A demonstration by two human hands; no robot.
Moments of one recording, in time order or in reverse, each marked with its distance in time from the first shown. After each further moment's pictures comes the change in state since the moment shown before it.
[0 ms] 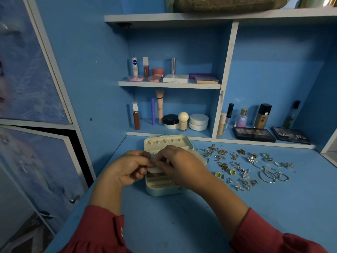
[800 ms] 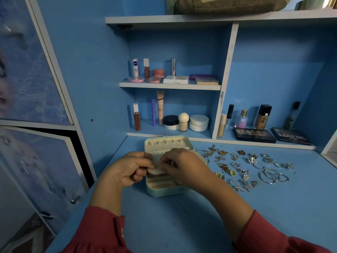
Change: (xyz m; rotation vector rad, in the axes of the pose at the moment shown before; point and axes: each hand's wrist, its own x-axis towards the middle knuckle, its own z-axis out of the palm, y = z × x) left_hand -0.001 -0.001 -0.002 0.005 -0.035 -0.006; right_hand -0.002 0.009 0.000 0.049 -0.002 0.026
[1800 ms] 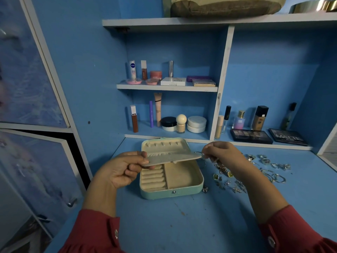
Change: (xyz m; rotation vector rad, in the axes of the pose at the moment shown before) left_hand -0.007 0.006 -0.010 -0.260 -0.071 -0.010; right_hand -0.028 0.074 -0.059 0.611 0.145 0.595
